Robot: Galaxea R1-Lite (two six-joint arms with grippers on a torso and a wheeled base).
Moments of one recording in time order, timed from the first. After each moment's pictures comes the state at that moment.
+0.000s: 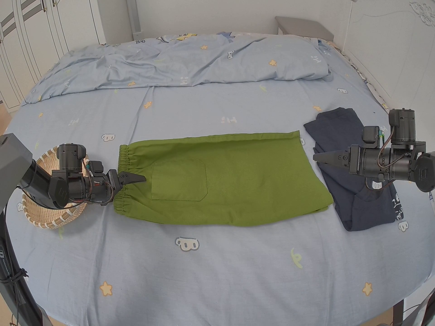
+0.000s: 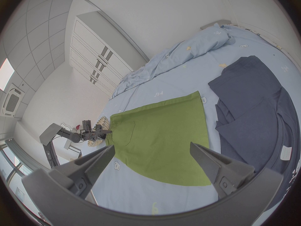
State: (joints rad) left arm 0.06 2.11 -1.03 -0.47 -0.68 -0.46; right arm 0.13 1.74 -0.96 -0.30 0.61 0.22
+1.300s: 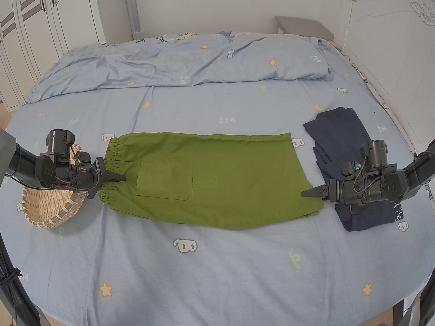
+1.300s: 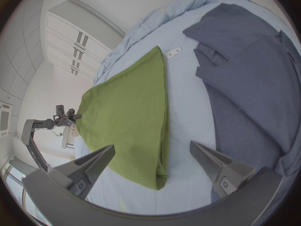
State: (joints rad) left arm 0.12 2.05 -1.18 -0.15 -0.70 -0.49; right arm 0.10 2.02 -0.98 -0.28 0.59 0.18
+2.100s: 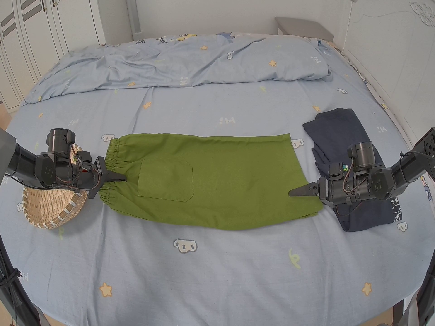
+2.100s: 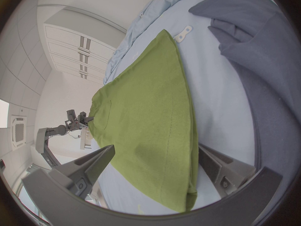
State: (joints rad) left arm 0.11 2.04 -1.17 -0.15 -0.70 -0.49; right arm 0.14 2.14 -1.07 -0.24 0.73 0.27
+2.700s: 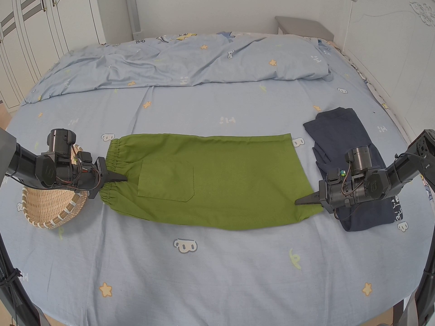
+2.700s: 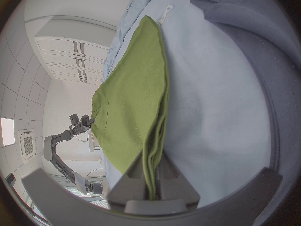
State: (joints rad) left arm 0.11 2.04 -1.18 -0.14 -0.70 -0.49; right arm 0.10 2.19 -1.13 -0.20 0.81 0.33
